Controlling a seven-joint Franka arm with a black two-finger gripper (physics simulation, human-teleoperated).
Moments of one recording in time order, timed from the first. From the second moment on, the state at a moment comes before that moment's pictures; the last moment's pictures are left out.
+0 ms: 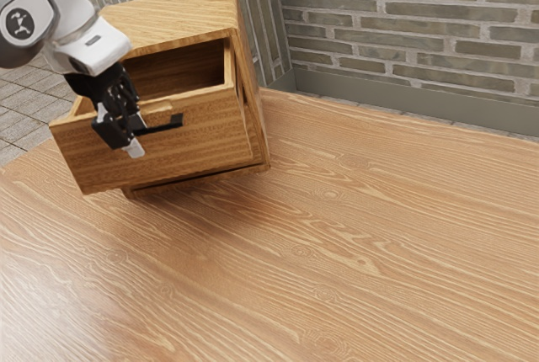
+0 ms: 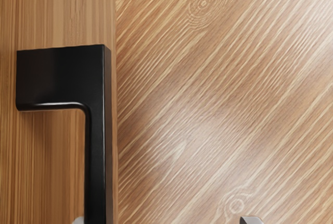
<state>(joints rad) 0.07 -0.12 0.19 -1.60 -0.02 1.66 1.10</state>
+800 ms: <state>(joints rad) 0.08 -0.22 0.12 -1.67 0.07 1.70 1.07</state>
